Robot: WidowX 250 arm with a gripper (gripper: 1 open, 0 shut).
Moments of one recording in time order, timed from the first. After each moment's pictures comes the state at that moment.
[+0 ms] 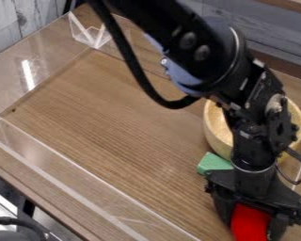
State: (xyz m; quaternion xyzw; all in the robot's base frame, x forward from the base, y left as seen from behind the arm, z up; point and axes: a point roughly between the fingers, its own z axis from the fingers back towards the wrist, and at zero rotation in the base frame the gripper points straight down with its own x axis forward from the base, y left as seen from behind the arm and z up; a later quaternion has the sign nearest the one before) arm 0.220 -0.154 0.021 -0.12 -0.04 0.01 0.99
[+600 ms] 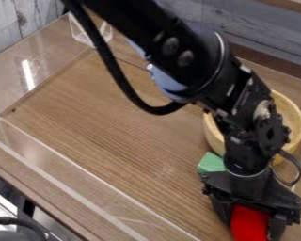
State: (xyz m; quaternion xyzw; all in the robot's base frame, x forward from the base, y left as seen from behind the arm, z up) arm 0.214 -0.149 0.022 -0.13 -0.05 0.03 0.99
